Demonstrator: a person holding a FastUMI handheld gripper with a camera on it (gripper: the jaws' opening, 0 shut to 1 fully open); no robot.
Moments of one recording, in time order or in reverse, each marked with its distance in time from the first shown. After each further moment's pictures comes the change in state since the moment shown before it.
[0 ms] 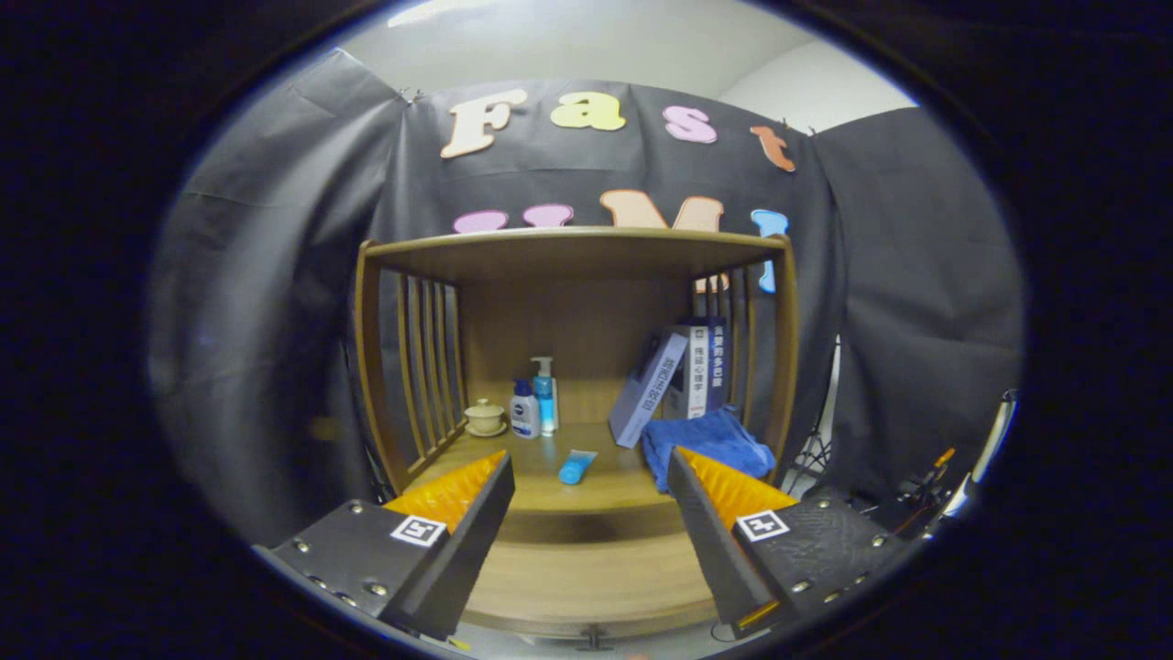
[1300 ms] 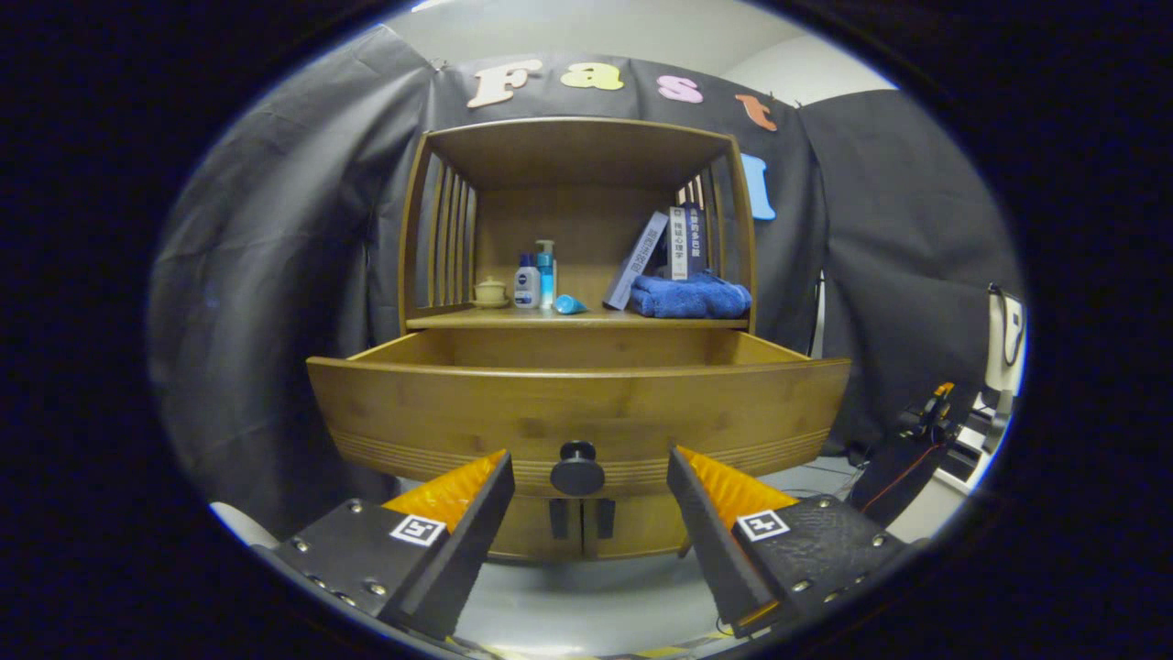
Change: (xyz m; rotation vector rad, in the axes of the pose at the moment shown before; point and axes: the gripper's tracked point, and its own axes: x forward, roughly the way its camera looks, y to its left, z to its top) arm -0.079 -0.004 -0.248 -0.038 0.115 0.027
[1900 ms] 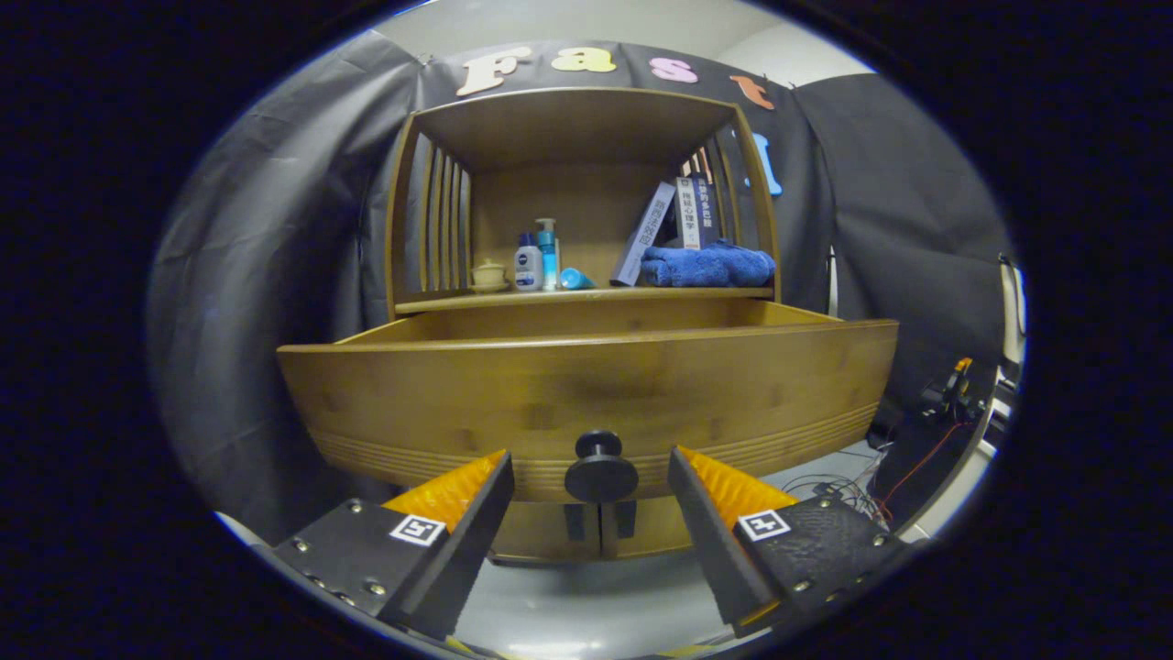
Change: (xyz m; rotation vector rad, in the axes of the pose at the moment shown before) arm 0.049 0.010 -0.023 0.071 0.045 0.003
